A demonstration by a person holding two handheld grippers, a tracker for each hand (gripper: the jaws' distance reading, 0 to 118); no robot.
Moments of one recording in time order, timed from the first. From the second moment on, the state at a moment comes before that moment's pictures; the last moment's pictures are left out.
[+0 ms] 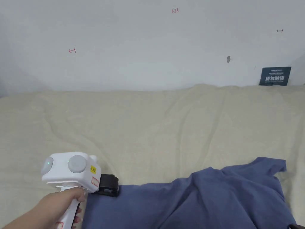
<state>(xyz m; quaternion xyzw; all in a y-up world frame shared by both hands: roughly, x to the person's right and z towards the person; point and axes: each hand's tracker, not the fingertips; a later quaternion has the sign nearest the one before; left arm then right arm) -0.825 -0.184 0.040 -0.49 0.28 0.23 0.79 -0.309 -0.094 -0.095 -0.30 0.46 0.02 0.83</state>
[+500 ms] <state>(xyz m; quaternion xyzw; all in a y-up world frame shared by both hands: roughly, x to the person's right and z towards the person) -0.790 -0.159 0.049 -0.47 0.33 0.08 0.82 -0.320 -0.082 -0.161 -0.29 0.46 -0.02 0.84</state>
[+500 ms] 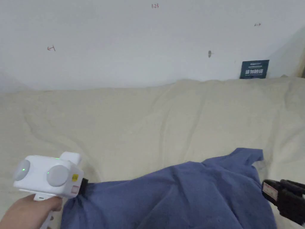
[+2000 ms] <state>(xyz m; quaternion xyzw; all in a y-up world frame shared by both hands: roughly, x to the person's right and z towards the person) -0.714 -0.005 0.148 -0.31 0.32 0.14 0.88 -0.337 0.025 -0.227 -0.34 0.47 0.05 0.82</state>
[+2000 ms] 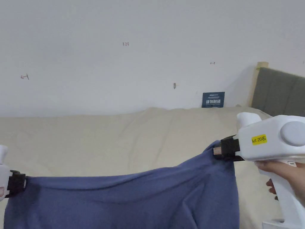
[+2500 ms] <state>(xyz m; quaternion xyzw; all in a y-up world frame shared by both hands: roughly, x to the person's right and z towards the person) -0.702 0.154 0.165 -0.19 0.33 0.06 0.92 -0.328 0.181 -0.210 -0.22 0.48 0.00 0.85</state>
